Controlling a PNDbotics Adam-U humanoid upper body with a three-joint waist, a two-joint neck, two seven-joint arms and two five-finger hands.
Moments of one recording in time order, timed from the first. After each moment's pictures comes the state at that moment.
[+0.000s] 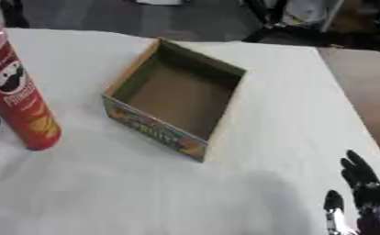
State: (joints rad) left arm -0.31 0.72 -0.11 -1.65 -0.11 0.04 -0.23; right arm 0.33 -0.24 0.00 -1.98 0.15 -0.48 -0.14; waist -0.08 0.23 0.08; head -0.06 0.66
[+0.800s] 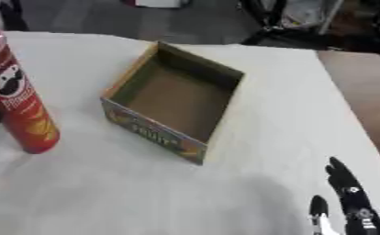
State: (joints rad) left arm -0.37 0.71 -0.13 -1.61 -0.11 0.05 -0.24; right arm 0.34 -0.22 0.02 -1.98 0.19 -0.43 -0.15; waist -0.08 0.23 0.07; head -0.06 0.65
